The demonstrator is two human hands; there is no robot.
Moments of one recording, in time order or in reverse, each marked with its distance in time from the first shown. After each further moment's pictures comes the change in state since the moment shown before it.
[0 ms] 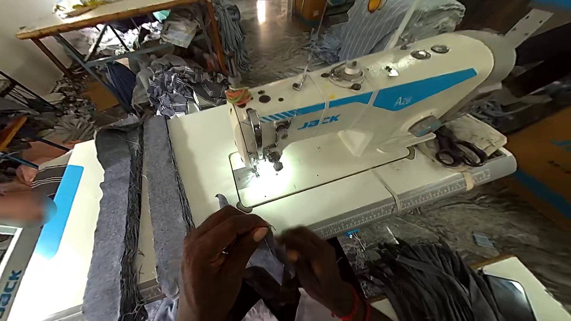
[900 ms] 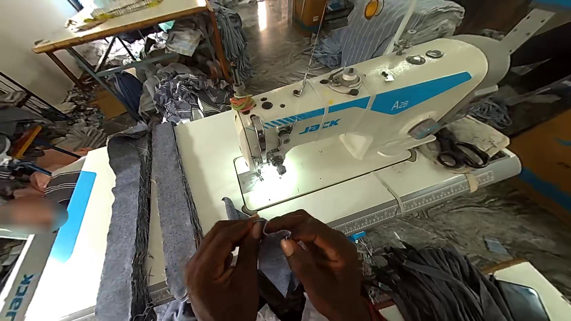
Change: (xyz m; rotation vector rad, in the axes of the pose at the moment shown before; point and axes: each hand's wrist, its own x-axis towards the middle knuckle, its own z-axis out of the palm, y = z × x) left_hand -0.009 0.022 0.019 -0.010 0.314 -0.081; right_hand 0.054 -0.058 0.000 0.394 0.222 0.074
